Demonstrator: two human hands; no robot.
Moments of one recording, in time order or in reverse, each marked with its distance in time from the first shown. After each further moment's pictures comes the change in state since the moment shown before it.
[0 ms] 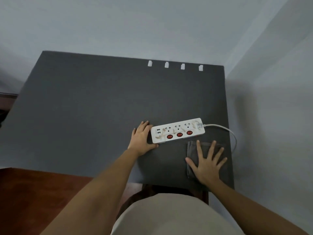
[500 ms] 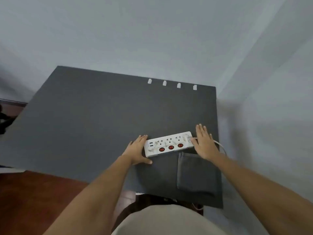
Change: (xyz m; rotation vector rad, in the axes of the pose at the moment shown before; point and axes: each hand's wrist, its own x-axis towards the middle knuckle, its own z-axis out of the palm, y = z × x) left_hand -0.014 0.015 -0.010 0.049 -0.194 -0.051; right_hand 0.084 0.000 -0.107 0.104 -0.012 -0.322
